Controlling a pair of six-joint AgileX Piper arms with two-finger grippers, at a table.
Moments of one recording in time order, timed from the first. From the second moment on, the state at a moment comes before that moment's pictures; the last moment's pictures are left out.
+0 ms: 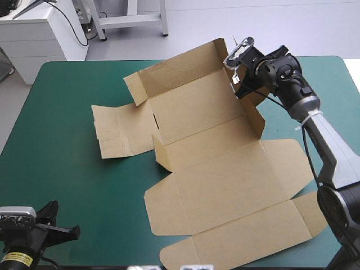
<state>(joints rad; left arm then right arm) -0.09 0.13 -0.42 0.07 0.80 -0.08 0.32 1.76 -1.77 -0.28 0.77 -0.41</state>
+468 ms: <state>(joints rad) -0.09 0.13 -0.42 0.07 0.80 -0.08 0.46 1.67 -1.59 -0.32 0.59 -0.52</state>
